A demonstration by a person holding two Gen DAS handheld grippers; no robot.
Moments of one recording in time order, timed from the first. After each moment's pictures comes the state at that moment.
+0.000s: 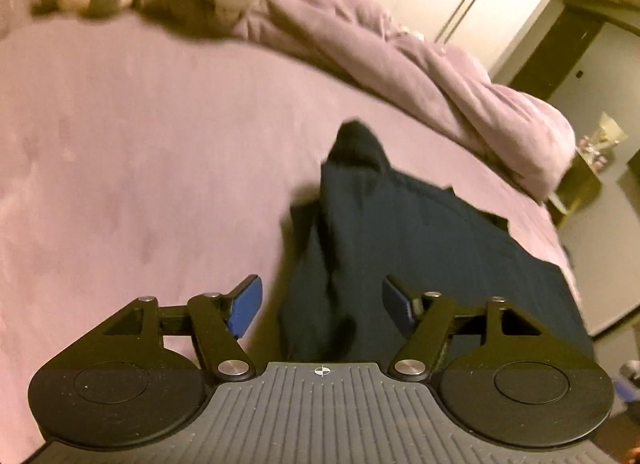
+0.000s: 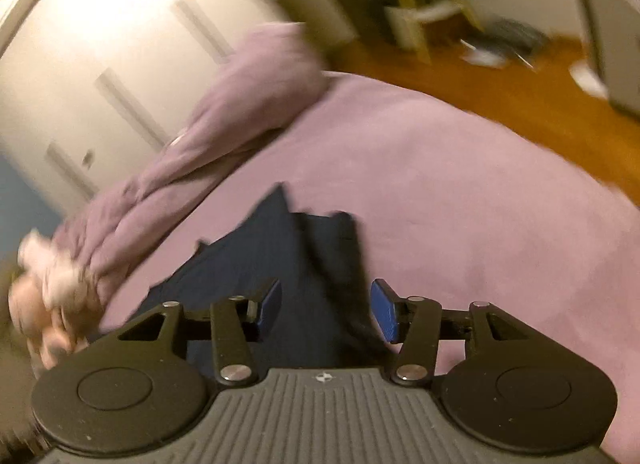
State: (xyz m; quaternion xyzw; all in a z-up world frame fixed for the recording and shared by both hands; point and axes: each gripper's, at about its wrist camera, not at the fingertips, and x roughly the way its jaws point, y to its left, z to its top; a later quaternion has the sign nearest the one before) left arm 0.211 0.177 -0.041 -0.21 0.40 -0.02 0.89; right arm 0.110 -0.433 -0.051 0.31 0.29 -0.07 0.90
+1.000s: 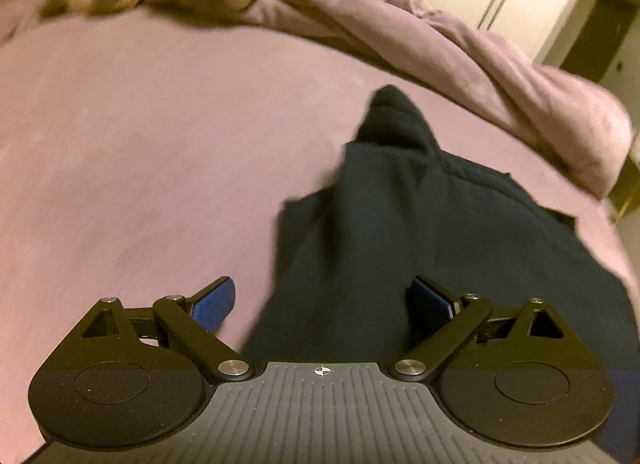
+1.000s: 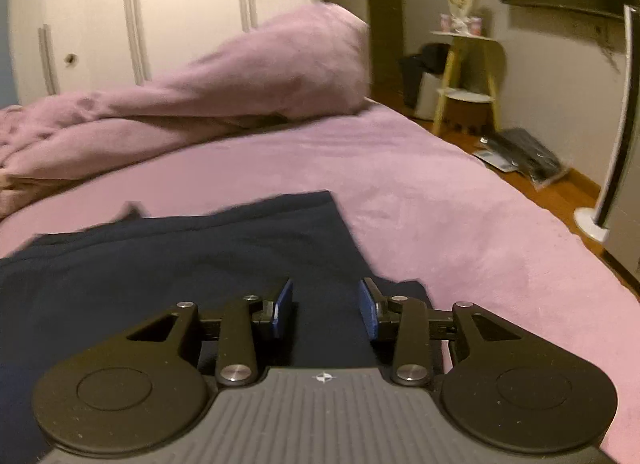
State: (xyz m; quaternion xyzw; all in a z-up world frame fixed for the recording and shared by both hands) left arm 0.245 0.143 -0.108 -0.20 0.41 0.03 0.89; right arm 0.241 -0.350 -0.112 0.10 0.29 -0.12 0.95
